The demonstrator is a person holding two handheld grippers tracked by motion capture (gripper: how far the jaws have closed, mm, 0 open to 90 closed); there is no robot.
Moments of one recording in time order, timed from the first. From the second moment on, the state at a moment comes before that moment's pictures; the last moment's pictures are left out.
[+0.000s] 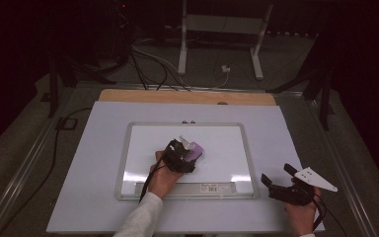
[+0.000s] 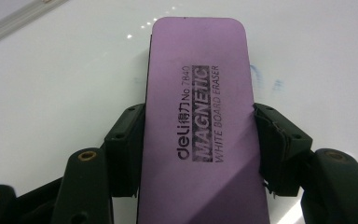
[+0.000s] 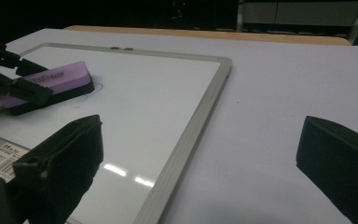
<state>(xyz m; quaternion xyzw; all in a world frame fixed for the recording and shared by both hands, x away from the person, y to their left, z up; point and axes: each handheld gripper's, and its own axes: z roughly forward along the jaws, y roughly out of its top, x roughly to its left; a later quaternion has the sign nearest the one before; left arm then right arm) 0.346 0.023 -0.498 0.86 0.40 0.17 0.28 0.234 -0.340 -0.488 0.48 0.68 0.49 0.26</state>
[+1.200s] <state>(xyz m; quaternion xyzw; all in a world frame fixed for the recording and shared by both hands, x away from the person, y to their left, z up) 0.382 0.046 -0.499 0.82 0.47 0.18 0.27 0.234 -0.342 -0.488 0.48 0.68 0.49 0.26</state>
